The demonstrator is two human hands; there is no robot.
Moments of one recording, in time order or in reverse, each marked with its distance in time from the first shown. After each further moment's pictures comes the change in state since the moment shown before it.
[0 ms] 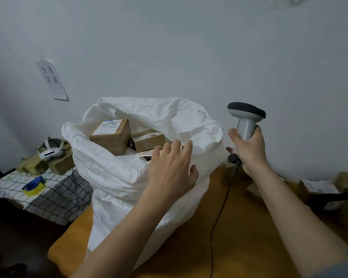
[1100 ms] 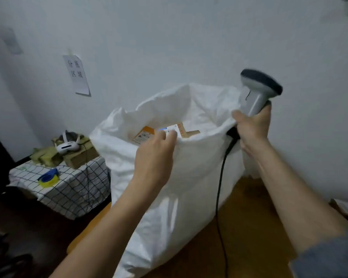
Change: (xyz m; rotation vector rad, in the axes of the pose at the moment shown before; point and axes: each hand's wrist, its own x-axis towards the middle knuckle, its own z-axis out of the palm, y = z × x) left_hand -0.007 -0.144 -0.025 -0.070 0.143 -0.195; right_hand -0.011 -0.061 0.142 0.083 0.042 -0.151
